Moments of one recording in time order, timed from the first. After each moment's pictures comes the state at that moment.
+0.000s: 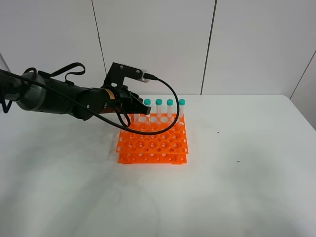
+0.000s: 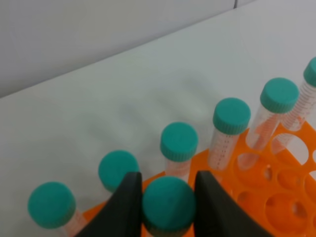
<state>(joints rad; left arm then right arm) -0.50 1.92 -1.09 0.07 -0.30 0.00 0.07 0.00 -0.50 0.08 1.03 -0.06</state>
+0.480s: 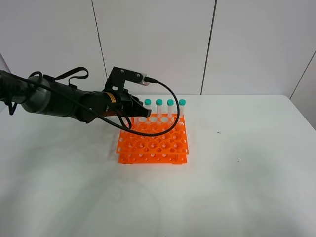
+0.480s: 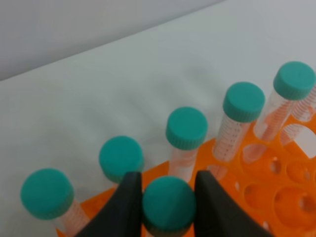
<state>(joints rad) -0.49 1.94 -1.09 0.04 -0.32 0.00 0.07 0.00 -0.50 0.08 1.03 -0.06</state>
